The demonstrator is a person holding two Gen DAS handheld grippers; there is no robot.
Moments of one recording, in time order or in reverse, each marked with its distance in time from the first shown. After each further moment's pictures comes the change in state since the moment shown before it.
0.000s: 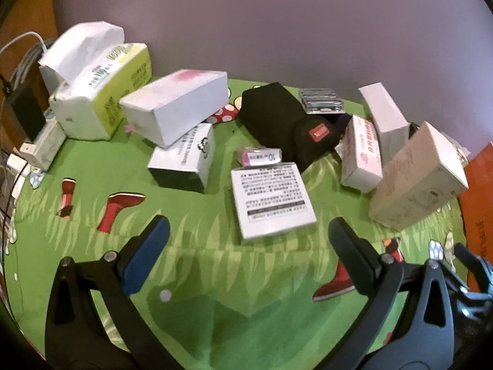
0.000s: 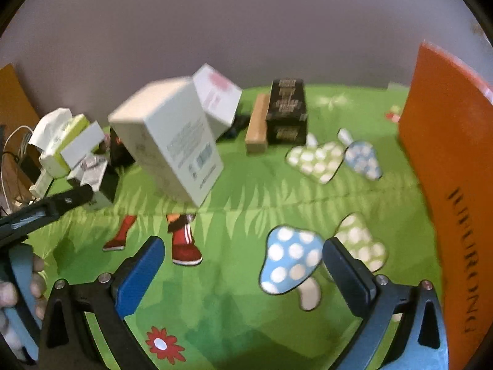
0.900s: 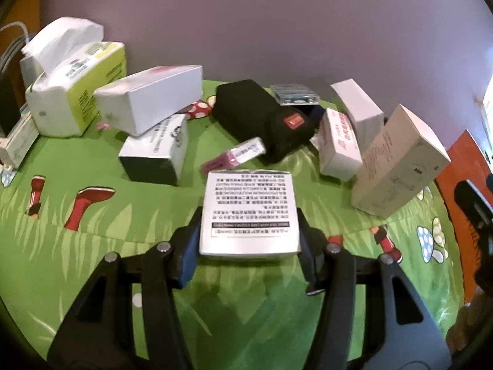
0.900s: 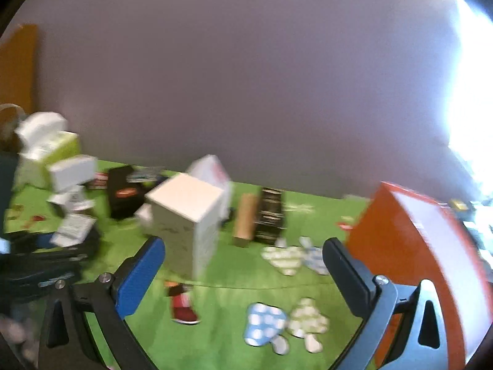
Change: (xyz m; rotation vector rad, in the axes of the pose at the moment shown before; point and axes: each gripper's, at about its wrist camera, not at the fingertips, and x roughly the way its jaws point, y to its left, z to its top) left arm -0.103 0.035 -0.060 0.039 -0.096 -0.145; right arm -0.019 0.061 0.028 -0.165 -0.263 -0.265
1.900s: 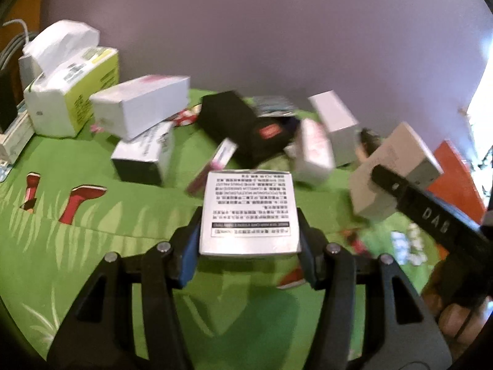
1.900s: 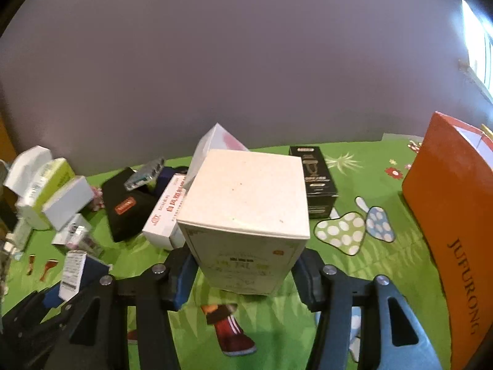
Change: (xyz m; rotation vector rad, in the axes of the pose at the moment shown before) left arm 0.016 -0.022 -0.043 -0.004 -0.022 -0.098; right arm 0.041 -0.015 0.003 0.225 0.136 0.151
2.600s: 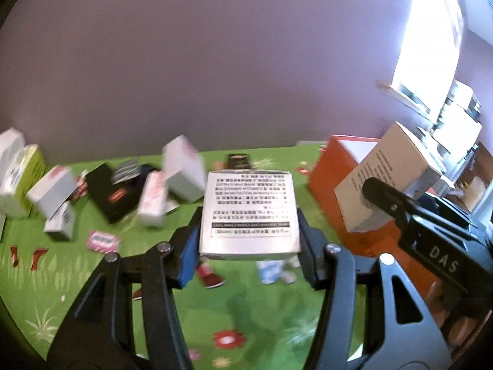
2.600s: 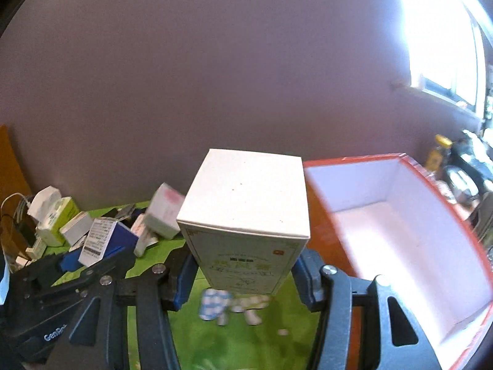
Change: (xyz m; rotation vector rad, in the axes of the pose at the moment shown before) left arm -0.038 -0.167 0.014 0.259 -0.056 -0.184; right arm -0.143 -0.109 0.018 0.048 -0.149 -0.100
